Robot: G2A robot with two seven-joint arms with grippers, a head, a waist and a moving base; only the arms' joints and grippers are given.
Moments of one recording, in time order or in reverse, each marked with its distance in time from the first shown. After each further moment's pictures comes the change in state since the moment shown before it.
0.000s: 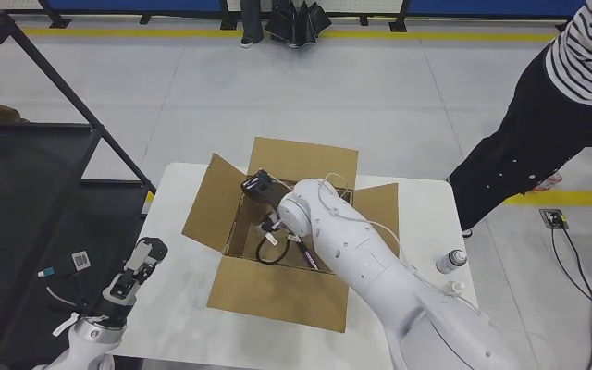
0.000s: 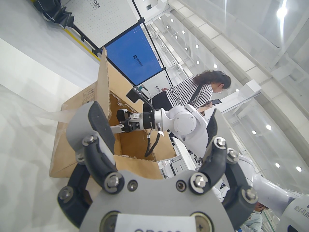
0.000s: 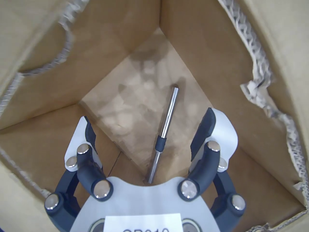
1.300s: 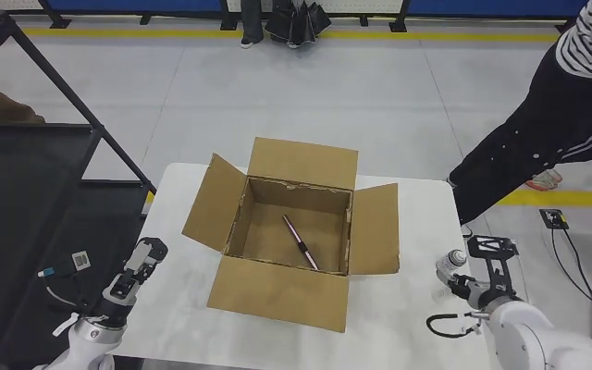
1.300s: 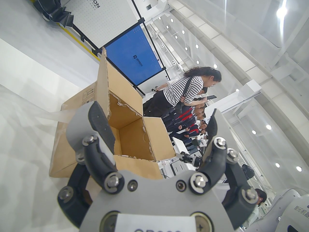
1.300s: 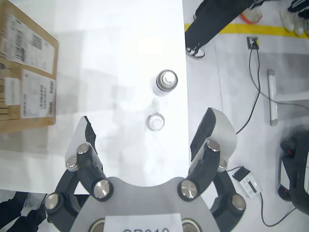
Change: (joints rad) left arm 0.000 0.000 0.000 0.000 0.000 0.000 0.000; right arm -1.289 0.389 1.220 -1.642 -0.572 0.162 0.362
